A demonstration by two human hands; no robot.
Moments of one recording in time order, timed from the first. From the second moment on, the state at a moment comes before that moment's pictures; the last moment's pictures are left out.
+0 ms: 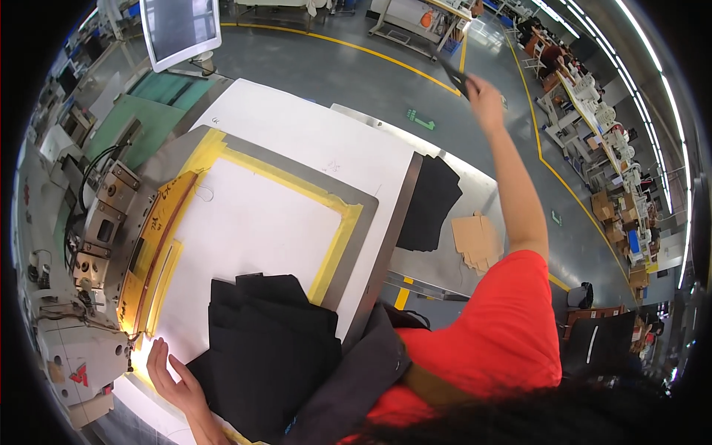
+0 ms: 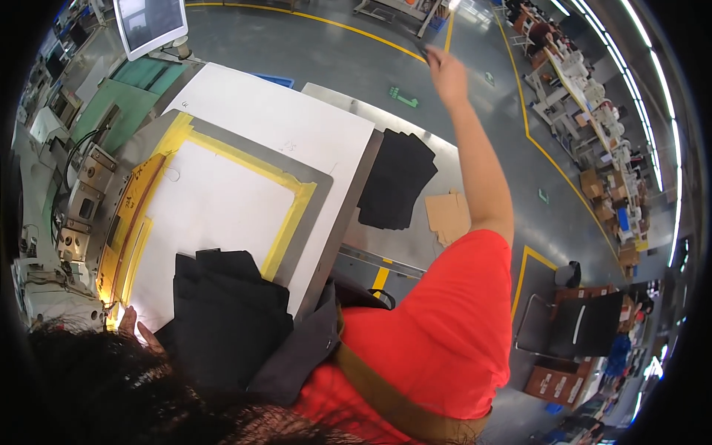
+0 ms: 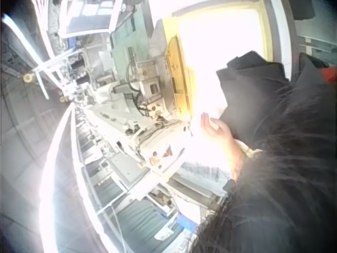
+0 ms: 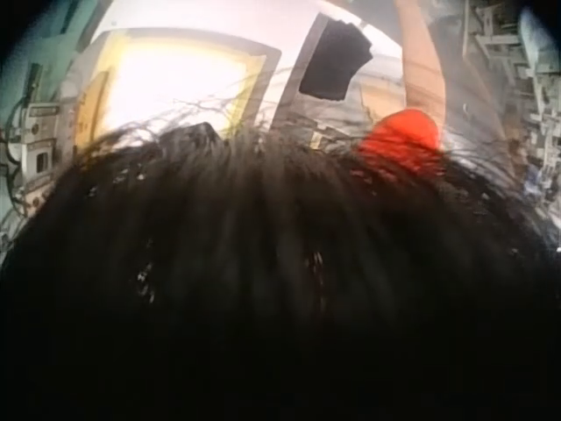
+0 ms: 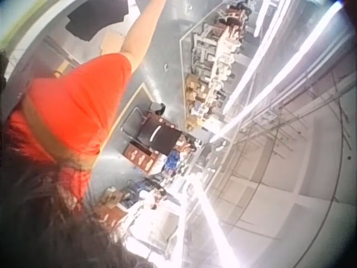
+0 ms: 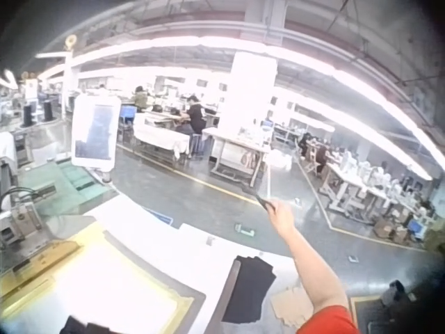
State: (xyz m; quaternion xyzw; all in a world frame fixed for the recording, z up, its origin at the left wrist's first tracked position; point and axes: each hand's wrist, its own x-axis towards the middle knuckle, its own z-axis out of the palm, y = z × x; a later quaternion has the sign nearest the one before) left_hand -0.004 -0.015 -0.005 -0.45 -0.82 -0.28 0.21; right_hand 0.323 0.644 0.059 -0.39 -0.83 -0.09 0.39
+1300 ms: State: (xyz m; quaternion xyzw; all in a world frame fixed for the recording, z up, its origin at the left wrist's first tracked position) left_hand 0.160 -0.236 0.055 0.24 -0.97 0.01 0.09; right_hand -0.027 0.226 0.007 0.40 -0.82 0.41 0.05
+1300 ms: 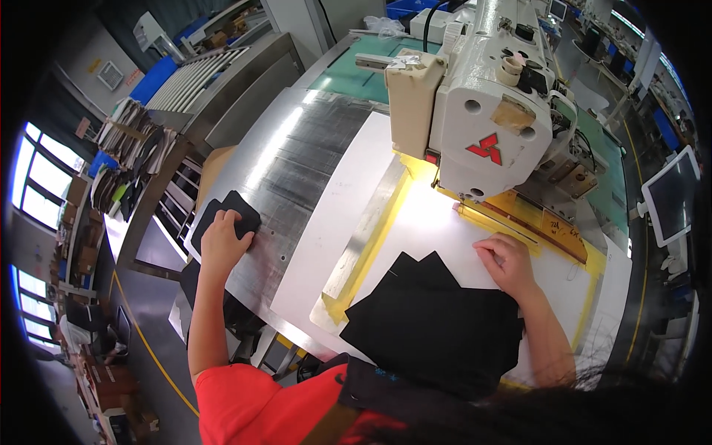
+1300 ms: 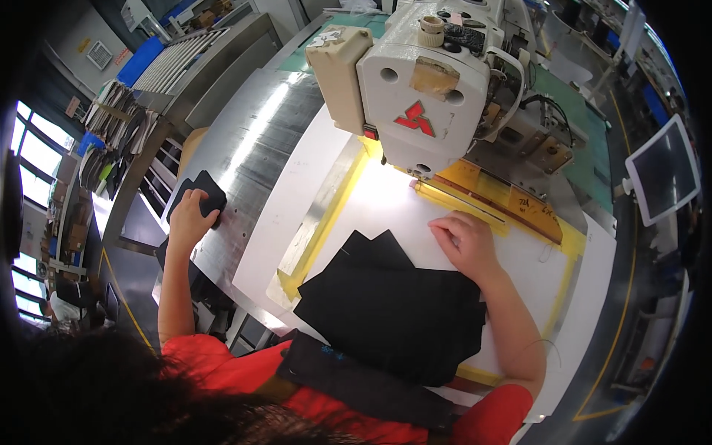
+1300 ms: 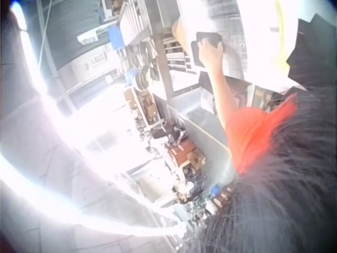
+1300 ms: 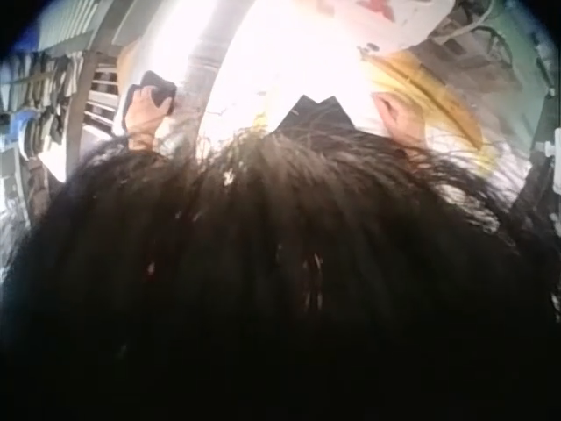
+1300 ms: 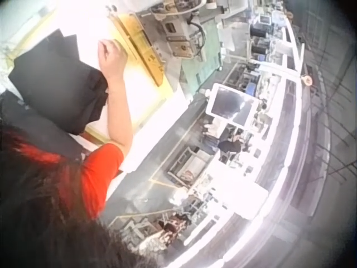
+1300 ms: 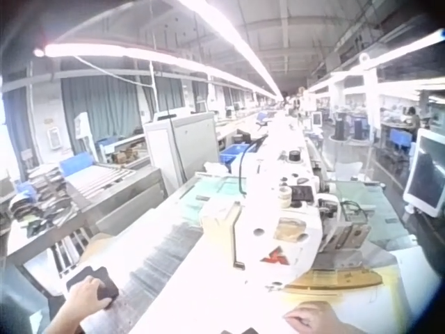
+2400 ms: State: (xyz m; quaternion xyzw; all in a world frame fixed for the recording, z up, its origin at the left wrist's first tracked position) left_hand 0.000 -0.089 0.044 -0.07 -0.89 -0.44 -0.13; right_hand -0.021 0.232 0.006 0.38 -0.83 0.41 0.05
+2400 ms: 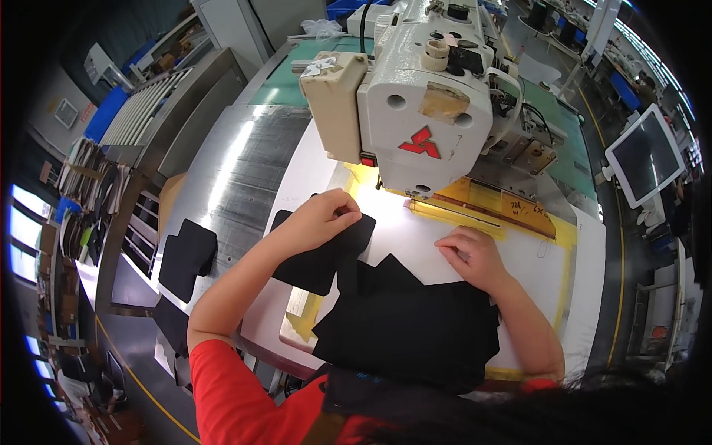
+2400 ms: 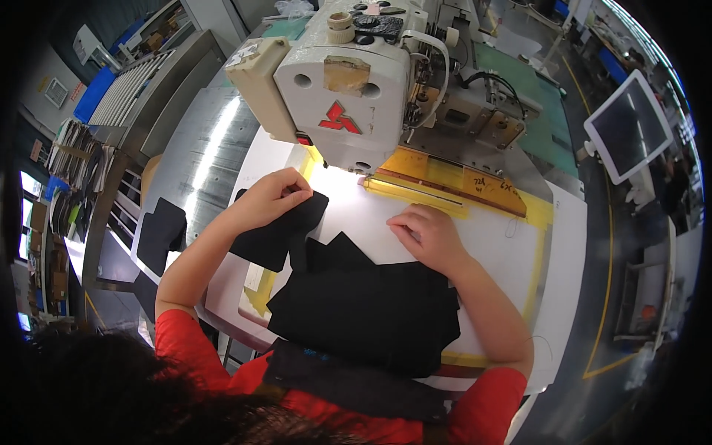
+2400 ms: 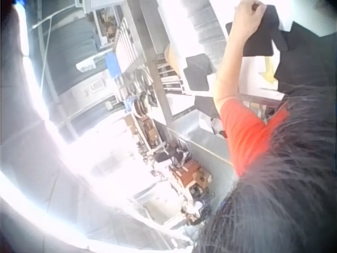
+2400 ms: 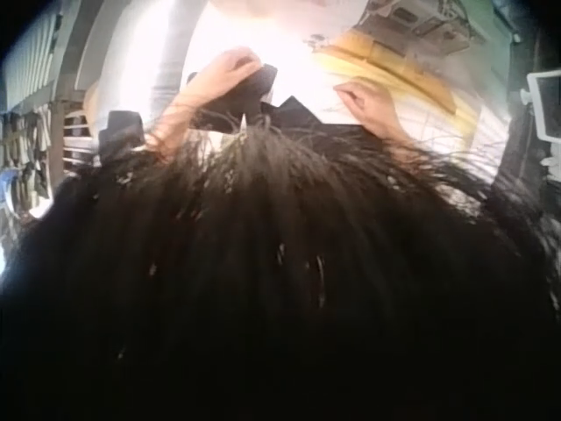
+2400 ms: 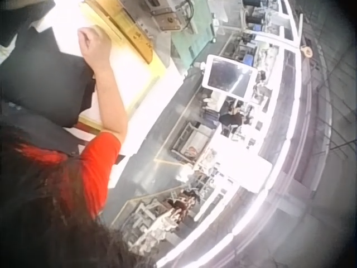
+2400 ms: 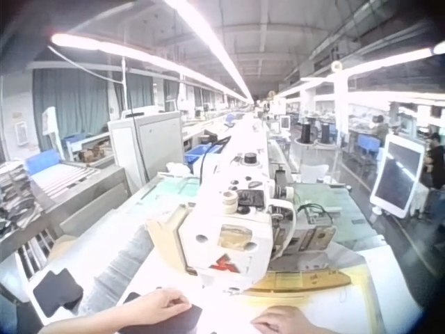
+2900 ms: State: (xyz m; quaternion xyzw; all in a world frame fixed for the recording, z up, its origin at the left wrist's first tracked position) left_hand -0.062 -0.087 0.044 -0.15 -0.95 -0.27 -0.05; right_hand -0.046 0.135 -0.006 0.63 -0.73 0.07 0.27
